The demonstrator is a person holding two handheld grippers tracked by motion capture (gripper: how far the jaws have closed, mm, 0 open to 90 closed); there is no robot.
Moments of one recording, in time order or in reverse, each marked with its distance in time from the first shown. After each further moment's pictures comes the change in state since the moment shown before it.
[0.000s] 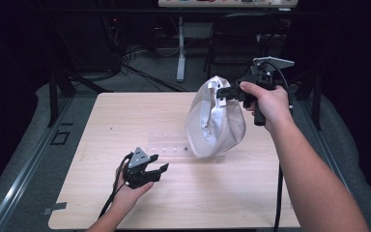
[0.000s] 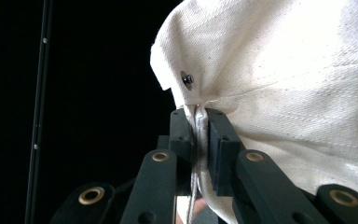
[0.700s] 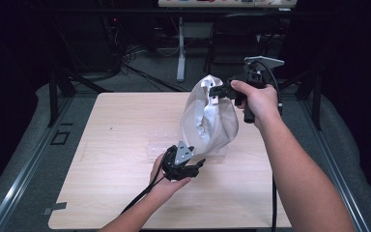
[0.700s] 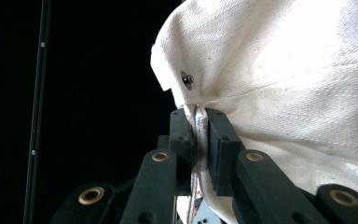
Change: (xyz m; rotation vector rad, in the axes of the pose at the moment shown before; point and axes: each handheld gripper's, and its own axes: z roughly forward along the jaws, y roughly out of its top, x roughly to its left) left arm -0.072 0.056 0.063 -0.024 -0.011 0.193; right arm 0.003 0.007 0.021 -0.001 -0.002 0.001
